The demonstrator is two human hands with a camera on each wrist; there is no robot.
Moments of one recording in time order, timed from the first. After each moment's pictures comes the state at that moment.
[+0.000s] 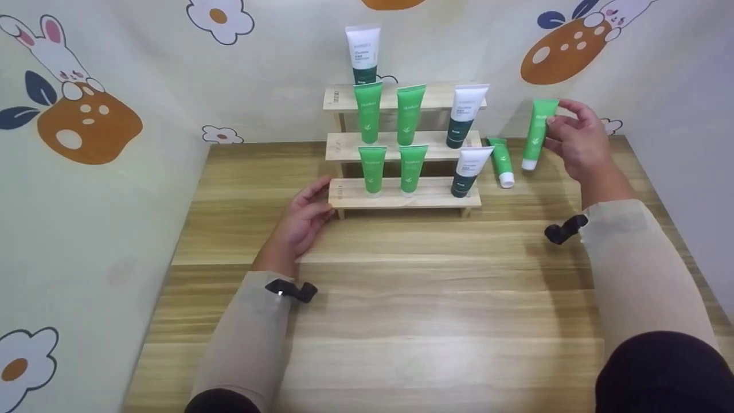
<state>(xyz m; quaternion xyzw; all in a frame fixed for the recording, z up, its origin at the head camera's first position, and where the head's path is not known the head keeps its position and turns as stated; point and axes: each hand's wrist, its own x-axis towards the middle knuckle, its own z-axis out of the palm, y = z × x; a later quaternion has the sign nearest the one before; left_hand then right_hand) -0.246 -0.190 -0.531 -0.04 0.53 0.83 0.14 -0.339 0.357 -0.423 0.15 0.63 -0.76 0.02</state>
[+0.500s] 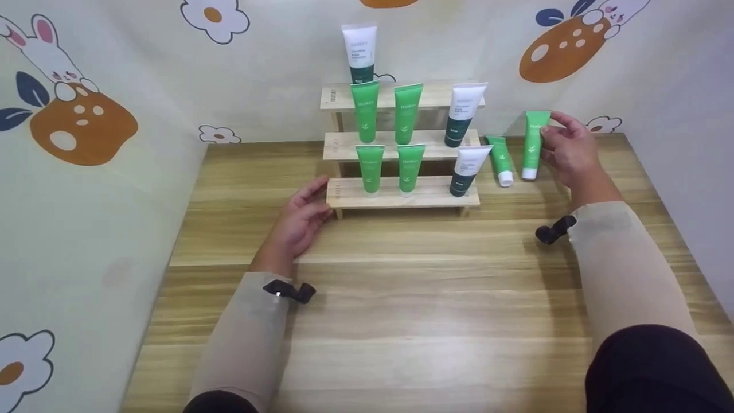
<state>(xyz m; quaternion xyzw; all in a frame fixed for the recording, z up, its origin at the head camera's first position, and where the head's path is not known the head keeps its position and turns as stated) -0.244 -0.189 -0.531 -0.04 0.53 0.84 0.13 -0.341 0.359 -0.453 0.18 0.64 -0.75 0.04</state>
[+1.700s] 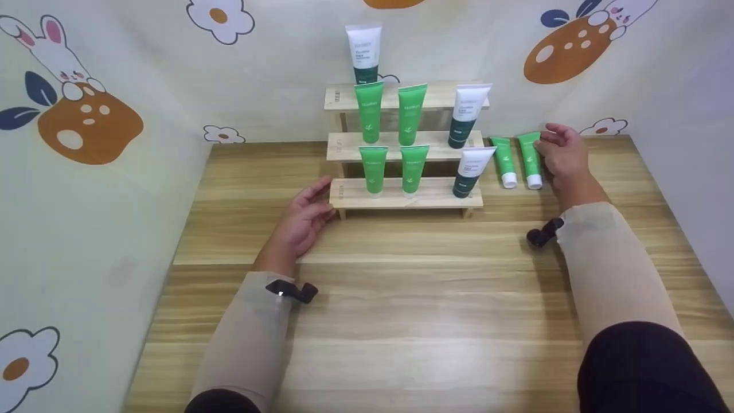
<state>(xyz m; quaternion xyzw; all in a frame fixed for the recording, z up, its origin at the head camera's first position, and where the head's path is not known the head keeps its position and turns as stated) -0.245 -0.189 -0.531 -0.03 0.53 0.84 0.13 -0.362 0.352 -0.489 0.23 0.73 -0.65 0.00</state>
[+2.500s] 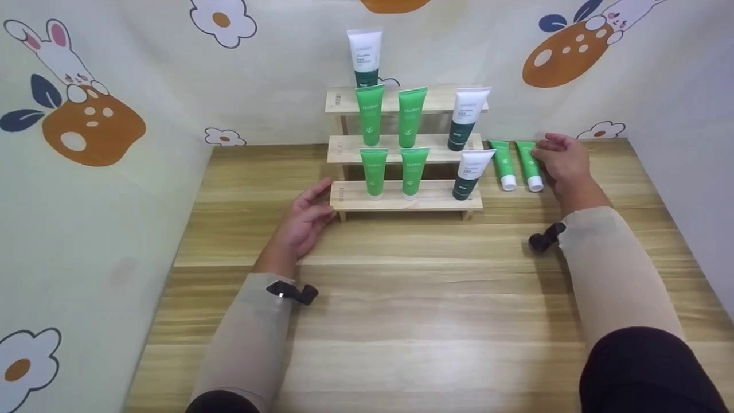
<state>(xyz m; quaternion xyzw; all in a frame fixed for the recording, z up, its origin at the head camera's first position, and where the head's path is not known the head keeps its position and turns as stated) -0.244 -0.191 -0.531 -0.03 0.53 0.84 0.13 -0.358 0.357 -0.487 0.26 0.73 -0.63 0.05</state>
